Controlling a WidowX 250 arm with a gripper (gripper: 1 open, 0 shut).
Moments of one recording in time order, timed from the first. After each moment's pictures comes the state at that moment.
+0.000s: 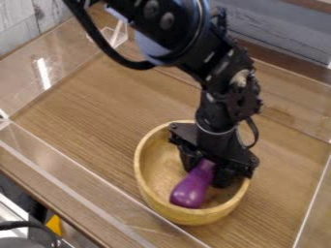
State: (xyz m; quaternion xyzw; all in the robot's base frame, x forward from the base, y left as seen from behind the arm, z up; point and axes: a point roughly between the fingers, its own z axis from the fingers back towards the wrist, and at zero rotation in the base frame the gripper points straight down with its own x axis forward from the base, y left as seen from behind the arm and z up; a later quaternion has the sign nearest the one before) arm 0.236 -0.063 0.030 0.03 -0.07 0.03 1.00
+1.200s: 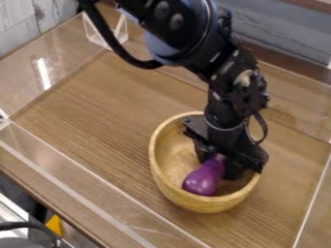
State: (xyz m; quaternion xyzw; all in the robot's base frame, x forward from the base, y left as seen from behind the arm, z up) arm 0.248 -0.065 0.021 0.02 -0.09 -0.03 1.00
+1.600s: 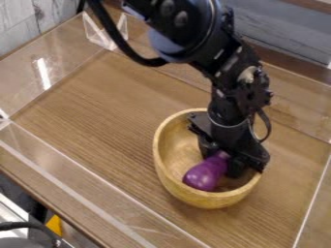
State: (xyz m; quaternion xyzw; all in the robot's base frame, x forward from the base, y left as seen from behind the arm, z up) arm 0.254 -0.068 0.020 0.02 -0.09 -0.06 0.99
